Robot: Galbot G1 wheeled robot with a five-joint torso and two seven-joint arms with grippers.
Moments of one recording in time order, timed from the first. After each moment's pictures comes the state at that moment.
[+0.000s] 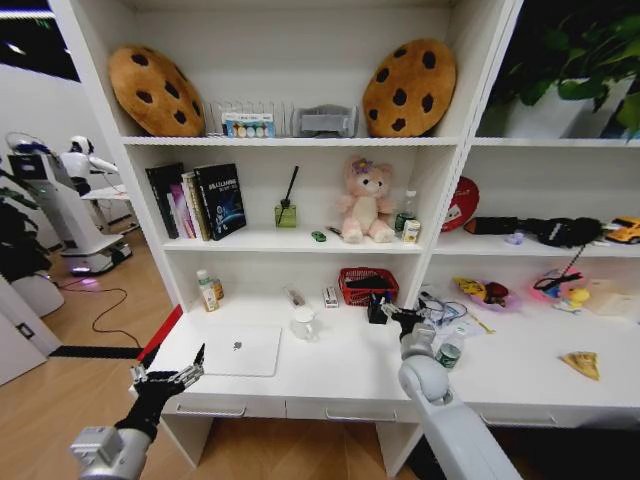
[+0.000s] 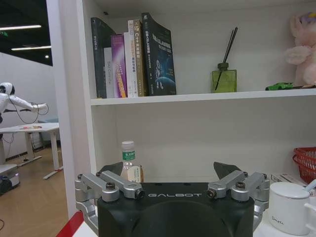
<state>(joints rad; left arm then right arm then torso) 1.88 -1.29 -0.85 -2.42 -0.38 0.15 -0.02 -1.16 1.21 0.35 1.90 0.43 -0.25 0.58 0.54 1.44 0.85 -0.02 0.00</state>
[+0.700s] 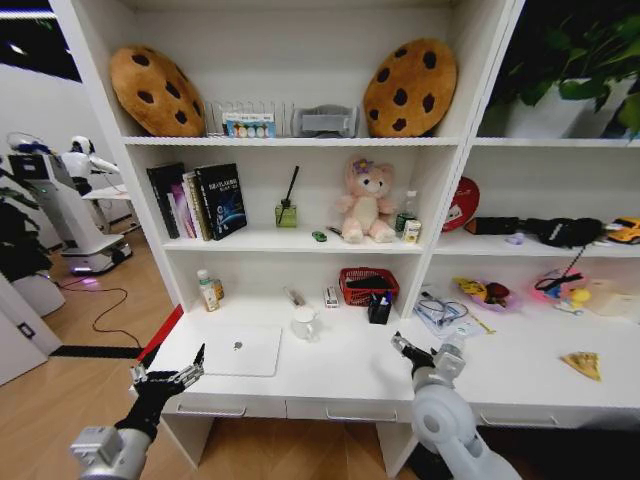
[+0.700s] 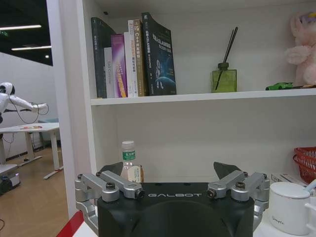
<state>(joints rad) 1.88 -1.29 -0.85 -2.42 -0.38 0.15 -0.02 -1.35 1.12 0.41 2.19 0.88 -0.38 1.00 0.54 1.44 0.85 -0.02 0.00</state>
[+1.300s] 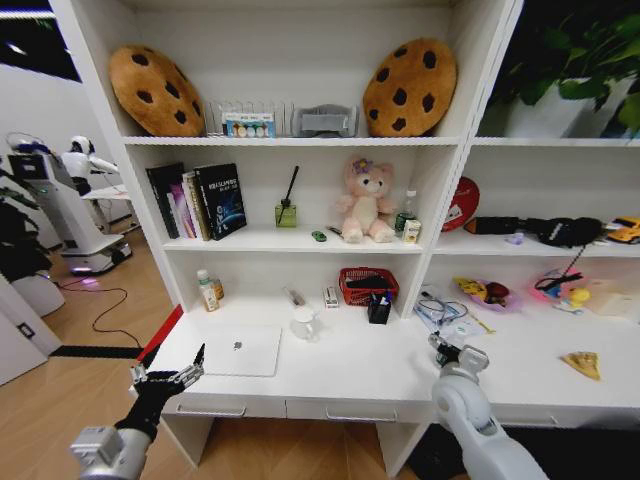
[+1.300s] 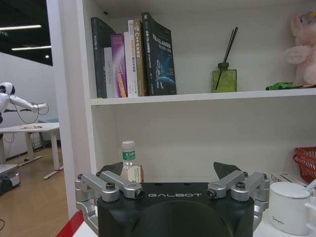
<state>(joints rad) 1.88 -1.29 -0.85 -2.42 -0.38 0.15 -0.02 -1.21 1.10 0.52 1.89 0.74 -0.34 0.91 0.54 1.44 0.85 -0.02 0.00</state>
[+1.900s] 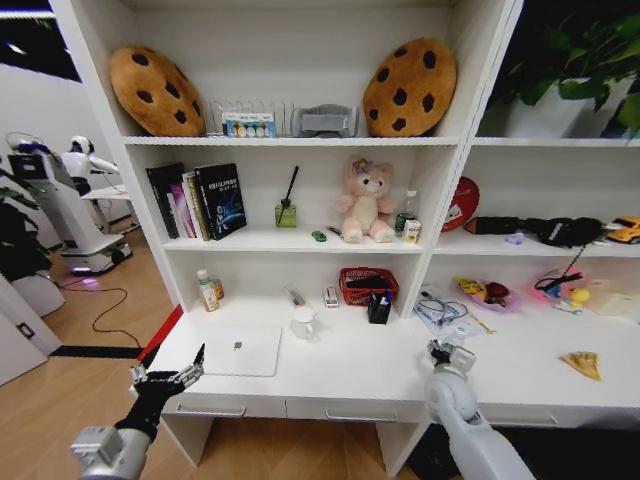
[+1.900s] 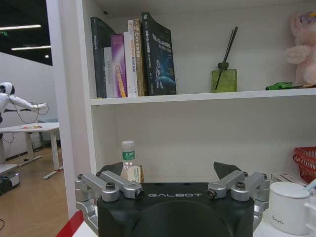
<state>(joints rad) 1.88 -1.29 -0.85 -2.42 -0.38 0.15 -0.02 -1.22 1.16 0.50 1.81 0.76 -0.32 0.88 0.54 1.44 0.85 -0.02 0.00</state>
